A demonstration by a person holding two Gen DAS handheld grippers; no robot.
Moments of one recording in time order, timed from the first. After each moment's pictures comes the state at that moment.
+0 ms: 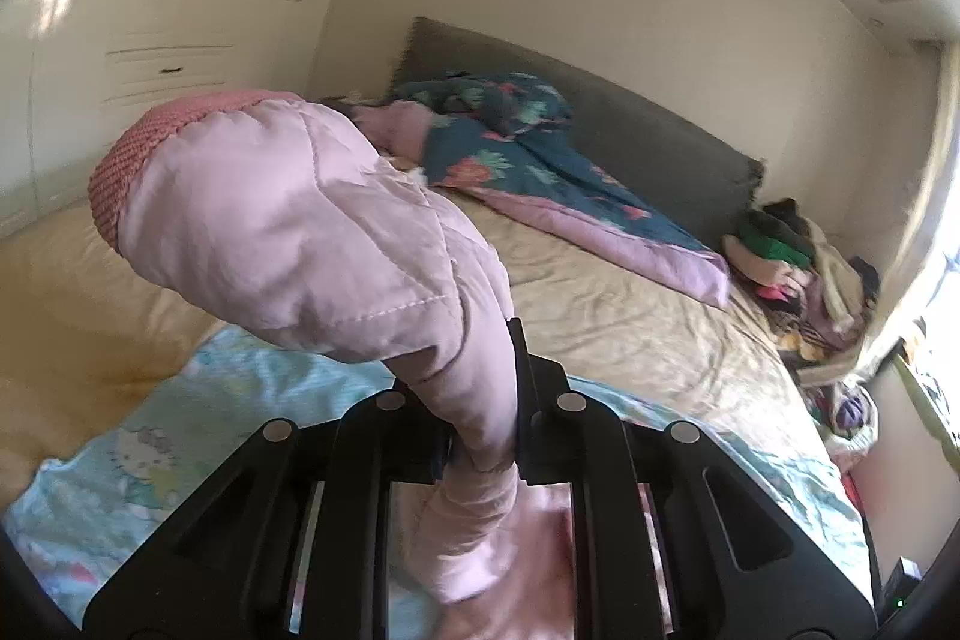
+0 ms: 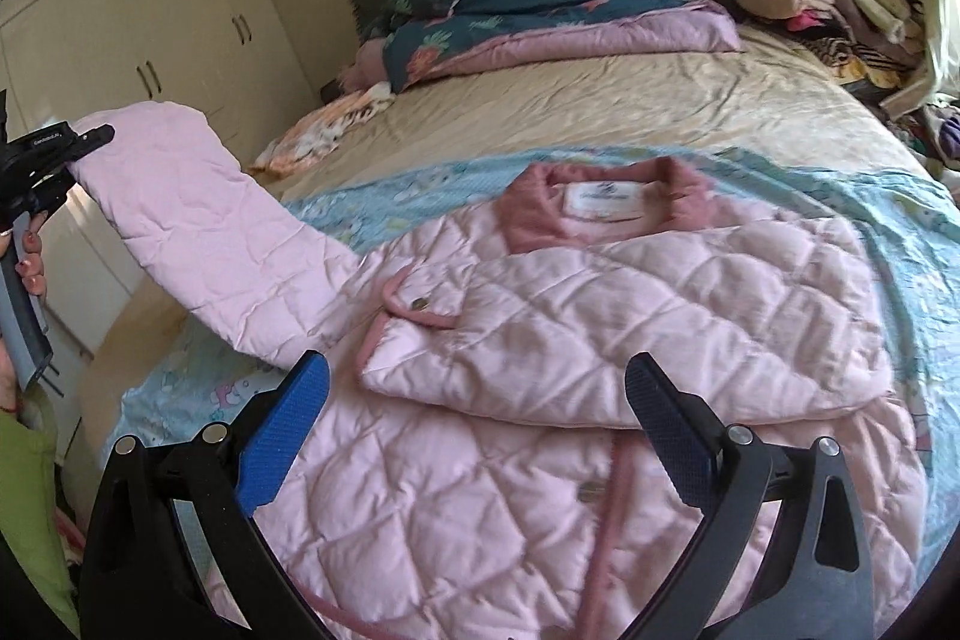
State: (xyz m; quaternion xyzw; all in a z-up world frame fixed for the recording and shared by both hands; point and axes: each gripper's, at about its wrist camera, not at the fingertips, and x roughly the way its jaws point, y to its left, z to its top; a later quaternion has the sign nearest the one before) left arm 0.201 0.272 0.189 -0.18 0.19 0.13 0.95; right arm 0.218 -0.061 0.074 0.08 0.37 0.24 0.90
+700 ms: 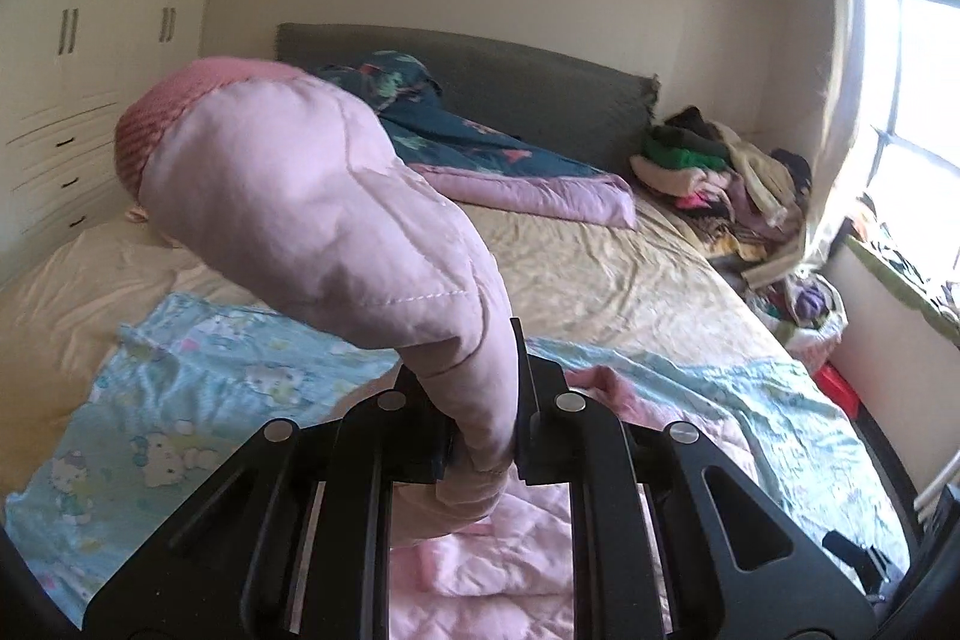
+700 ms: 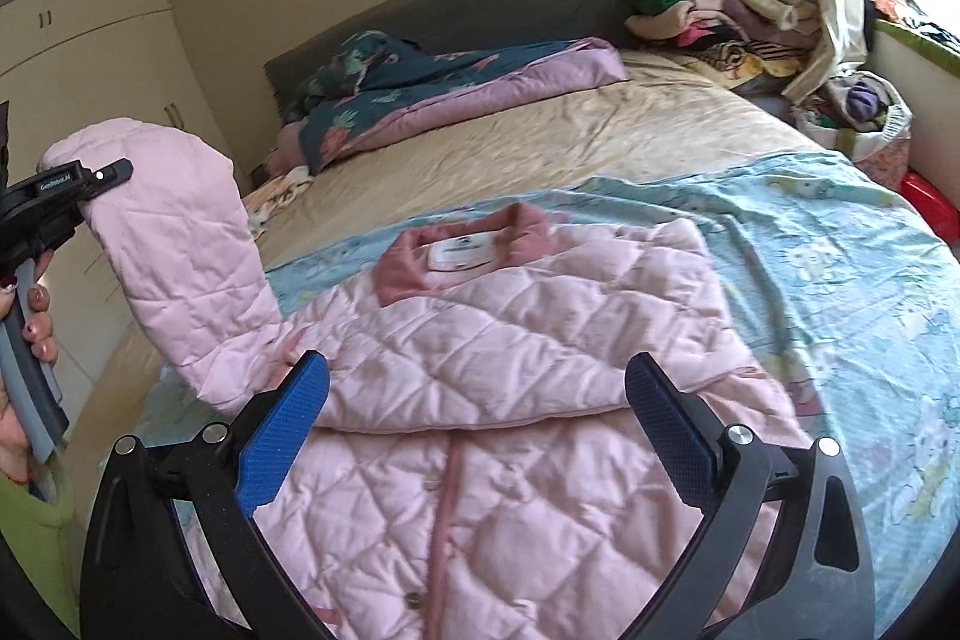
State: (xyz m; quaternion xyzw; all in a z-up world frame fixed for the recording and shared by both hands) left arm 0.246 0.117 0.171 -0.08 0.22 0.03 0.97; right arm 0.188 -0.179 0.078 0.14 0.32 0.14 0.93
